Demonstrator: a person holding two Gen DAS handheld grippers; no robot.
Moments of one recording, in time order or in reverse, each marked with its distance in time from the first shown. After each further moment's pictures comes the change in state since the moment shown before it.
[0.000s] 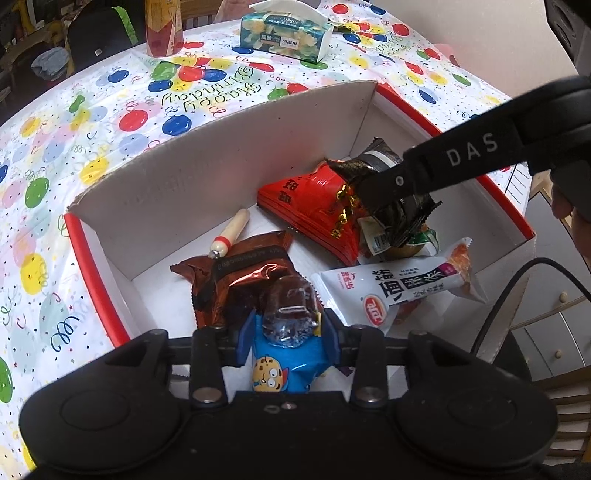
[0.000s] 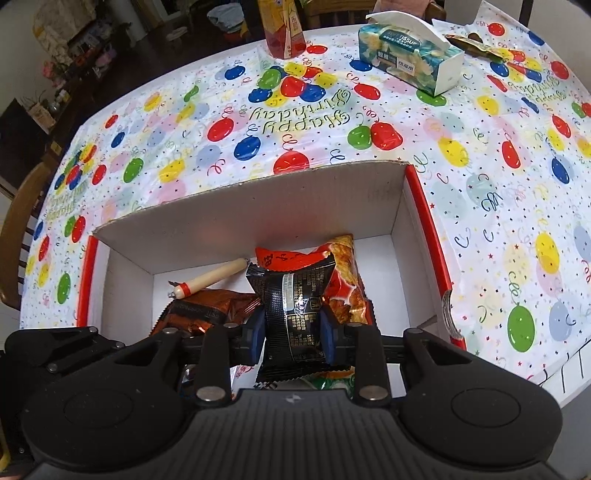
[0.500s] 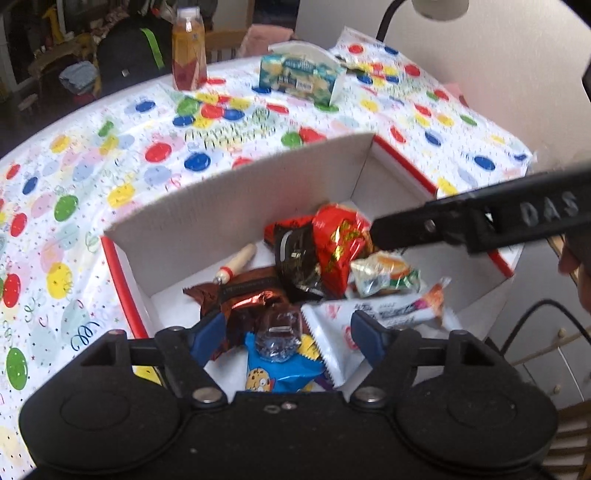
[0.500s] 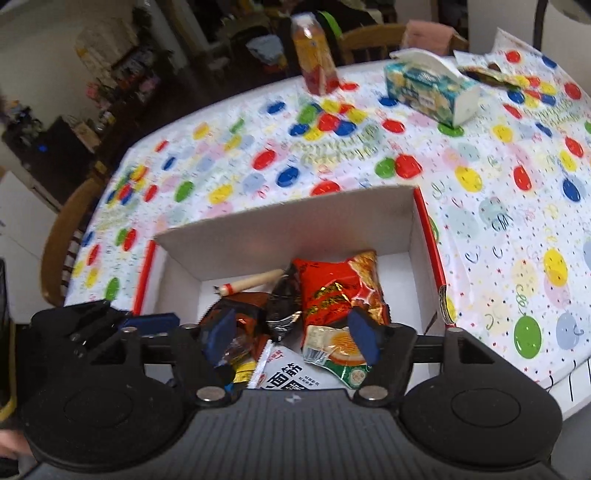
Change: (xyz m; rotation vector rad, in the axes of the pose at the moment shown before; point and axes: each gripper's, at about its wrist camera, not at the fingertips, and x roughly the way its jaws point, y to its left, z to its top) left arm -0.035 -0.014 0.001 -0.061 -0.125 0.057; right arm -0.049 -0.009 -0.022 -0.054 -0.128 0.146
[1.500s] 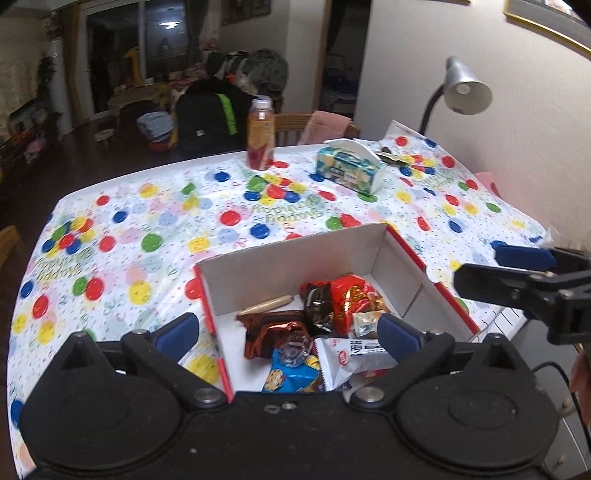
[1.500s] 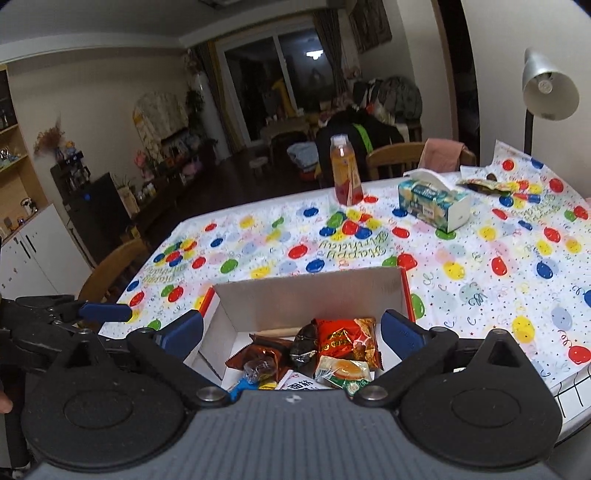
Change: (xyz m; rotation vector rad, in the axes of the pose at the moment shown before) left arm -0.107 -0.030 -0.029 -0.152 -0.254 0.191; right arm -0.103 0.011 -0.067 -0.123 -0.389 0.048
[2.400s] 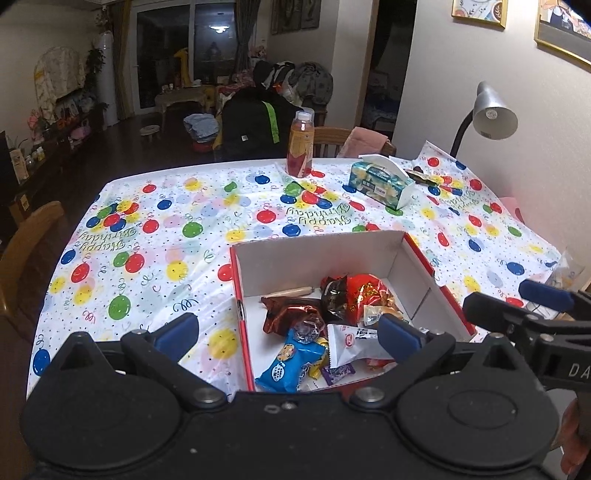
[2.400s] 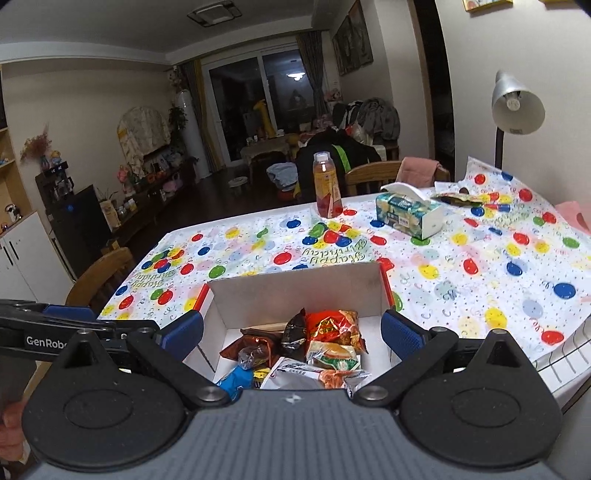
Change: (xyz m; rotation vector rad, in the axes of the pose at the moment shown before) left arm -0.048 -0.010 -0.024 -0.099 -0.047 0.103; right arm -0.037 0.017 -0.033 0.005 -0.059 -0.078
